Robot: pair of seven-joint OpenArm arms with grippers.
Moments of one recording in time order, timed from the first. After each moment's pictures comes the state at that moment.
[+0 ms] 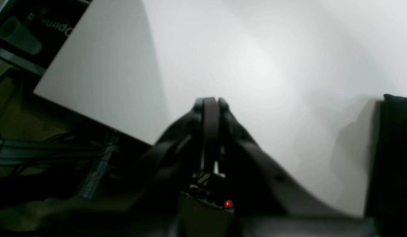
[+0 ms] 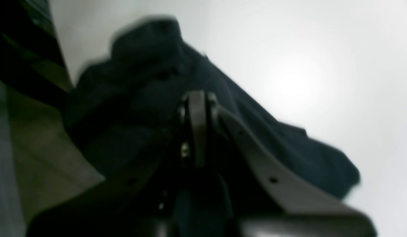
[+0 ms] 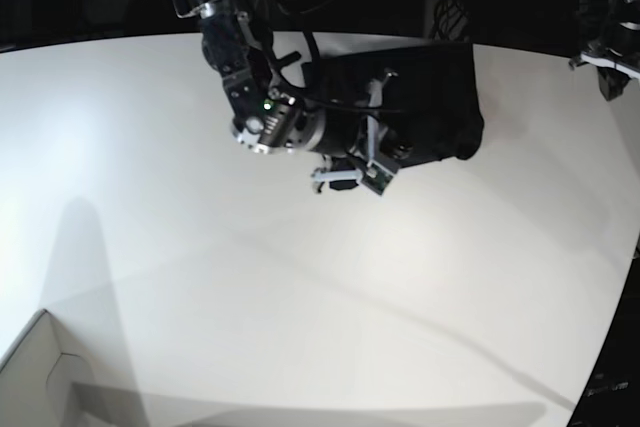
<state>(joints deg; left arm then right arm) 28.1 -10.0 -46.6 99.4 -27.0 -23.1 32.1 1.1 -7.8 -19.8 87.2 6.2 39.6 -39.8</state>
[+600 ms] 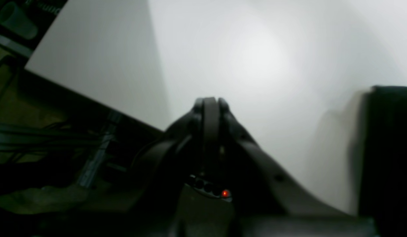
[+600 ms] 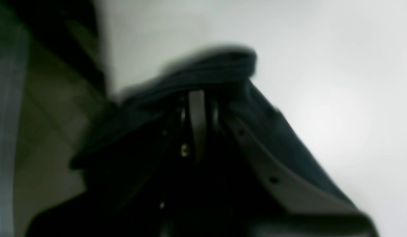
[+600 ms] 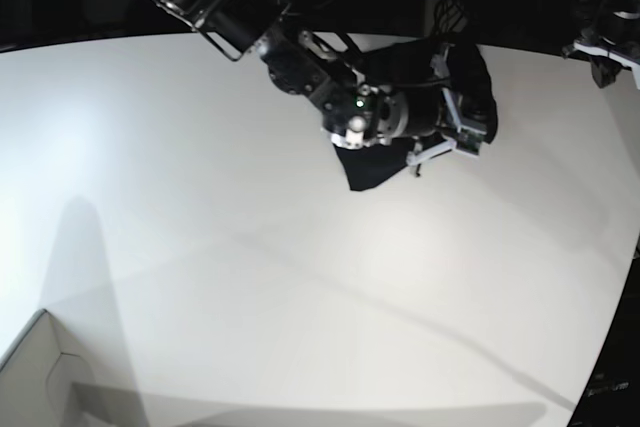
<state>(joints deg) 30.2 -8.4 -46.5 99.6 -27.0 -23.1 32.0 13.0 -8.4 -46.6 68.8 6.2 34.0 -22.1</state>
